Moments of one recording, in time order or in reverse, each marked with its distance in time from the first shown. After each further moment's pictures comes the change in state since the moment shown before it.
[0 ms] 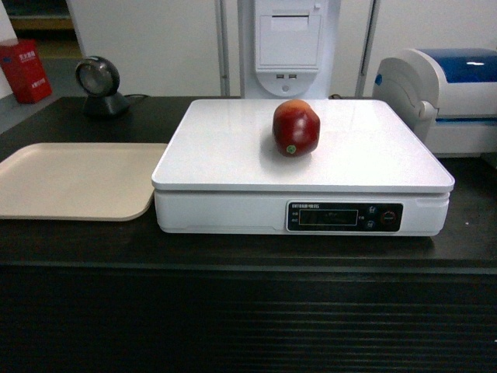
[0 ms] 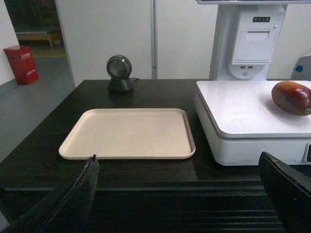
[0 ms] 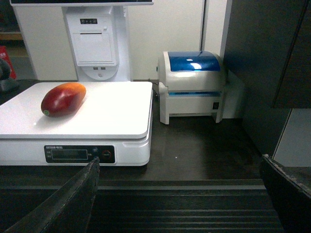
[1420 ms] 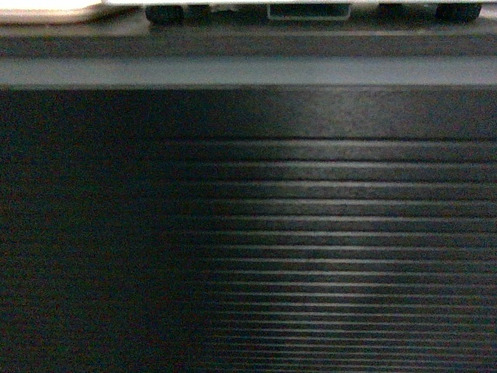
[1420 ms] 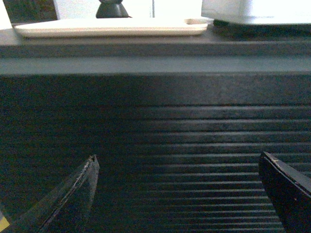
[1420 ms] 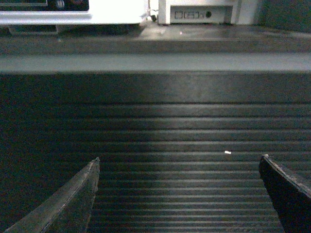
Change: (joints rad) left arm 0.000 0.000 0.000 0.000 0.000 0.003; right arm 0.000 0.000 0.000 -0.001 0.000 -0.001
